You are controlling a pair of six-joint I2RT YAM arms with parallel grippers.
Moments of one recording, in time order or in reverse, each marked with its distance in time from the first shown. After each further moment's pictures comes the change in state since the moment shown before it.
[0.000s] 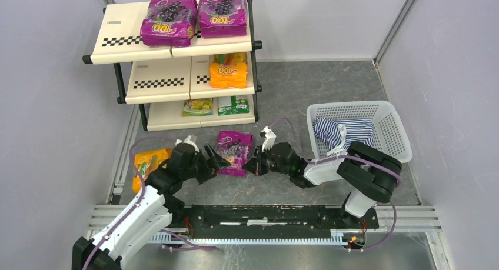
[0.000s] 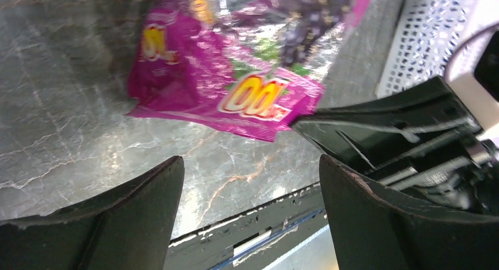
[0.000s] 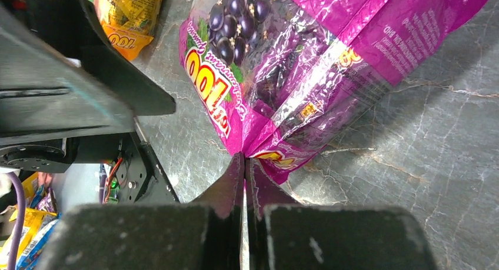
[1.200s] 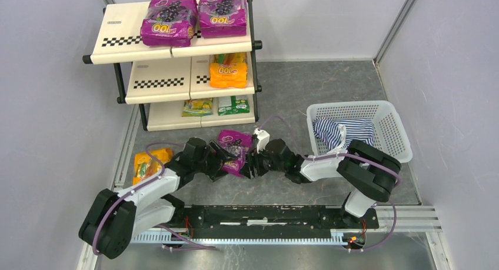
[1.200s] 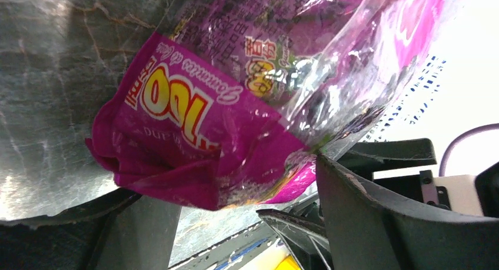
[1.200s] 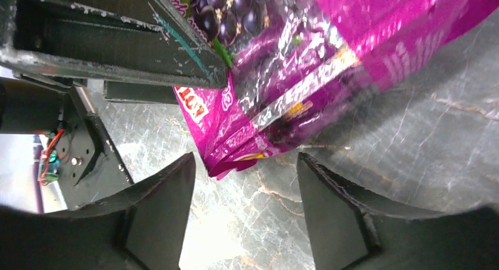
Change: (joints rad) left arm 0.008 0.422 -0.084 0.428 0.028 -0.331; right arm -0.006 0.011 0.062 -0.176 -0.035 -0.164
